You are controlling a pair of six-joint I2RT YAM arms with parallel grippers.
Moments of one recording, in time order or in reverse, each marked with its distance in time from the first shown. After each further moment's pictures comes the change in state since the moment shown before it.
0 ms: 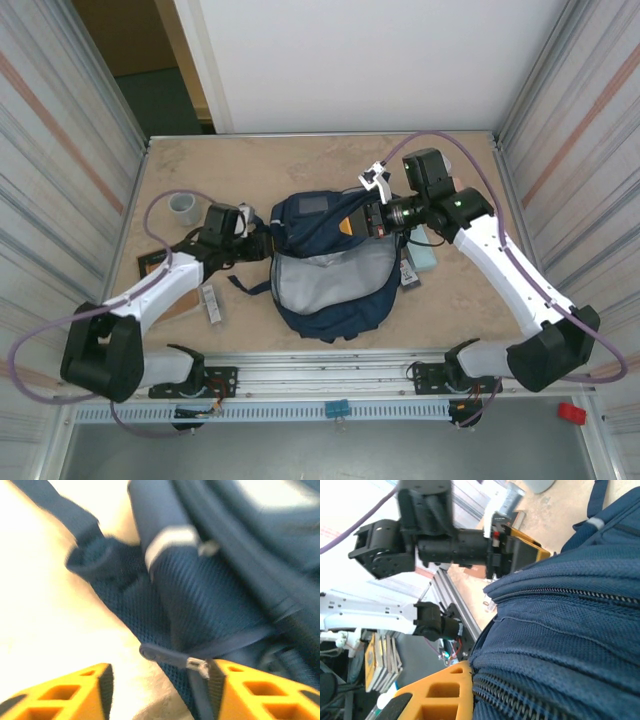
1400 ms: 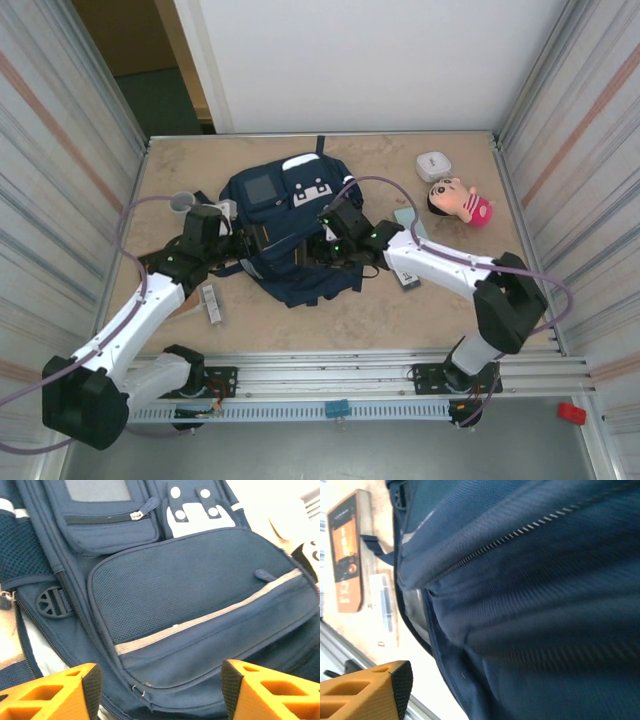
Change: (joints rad) left arm 0.001 -0.208 0.001 -0.087 -0.003 -0.169; right arm 0.369 0.251 -0.174 0.256 0.681 0.491
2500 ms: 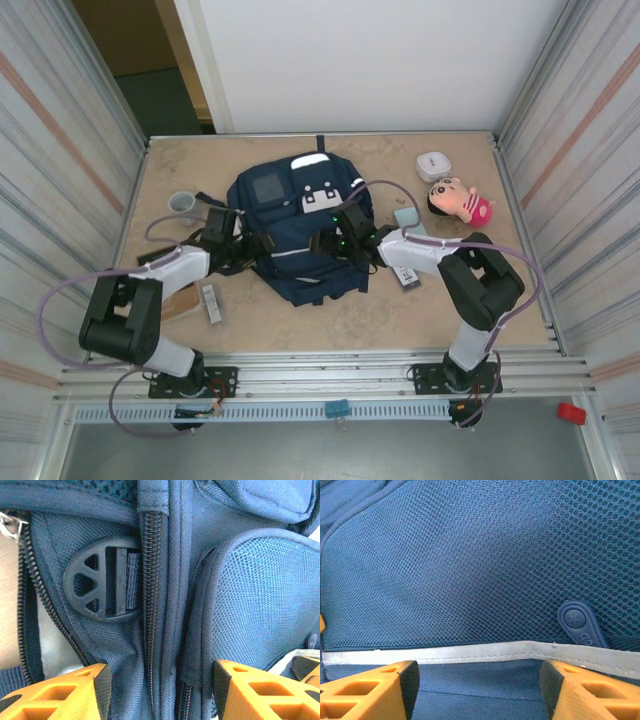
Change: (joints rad) left arm 0.069 0.458 -0.027 0.248 0.156 -0.235; right arm -0.140 0.182 -0.142 0.381 0.099 -0.019
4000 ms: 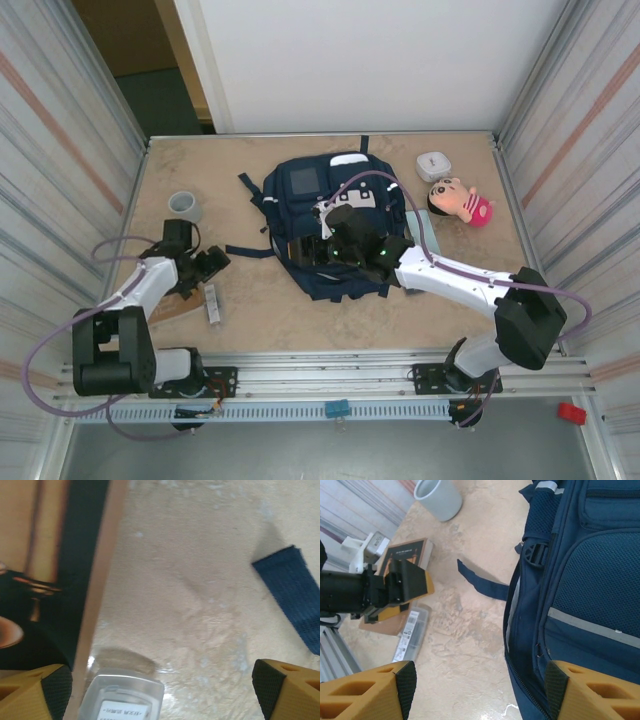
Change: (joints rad) left arm 0.285 -0.201 -0.079 -0.385 -0.214 0.142; right arm 0.203 -0.284 0.023 -0.034 0.017 -0.166
